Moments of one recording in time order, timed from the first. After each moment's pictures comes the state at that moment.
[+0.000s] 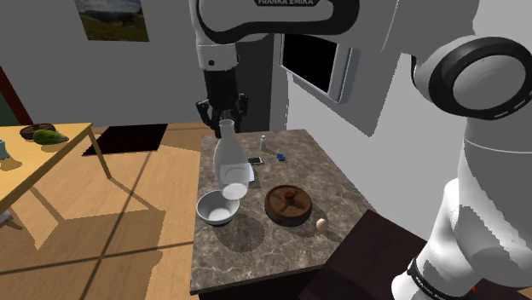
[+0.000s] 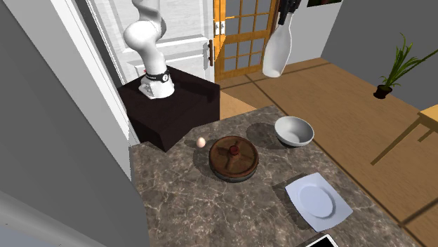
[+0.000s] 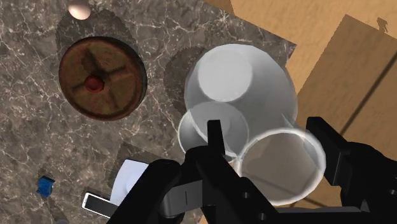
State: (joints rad) arm 0.34 0.27 0.08 -1.32 0.00 1.50 0.53
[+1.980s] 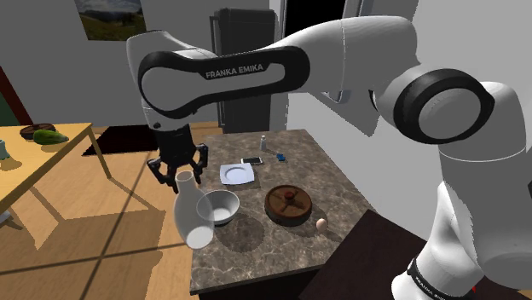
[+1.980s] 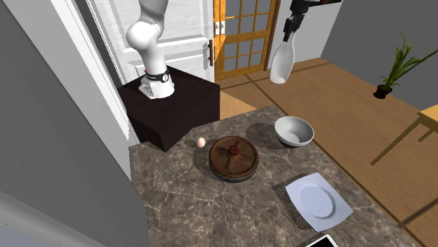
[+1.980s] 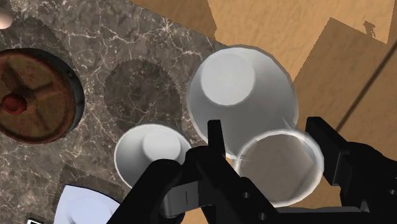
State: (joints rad) arm 0.49 0.49 0.14 -1.28 -0.02 1.67 0.73
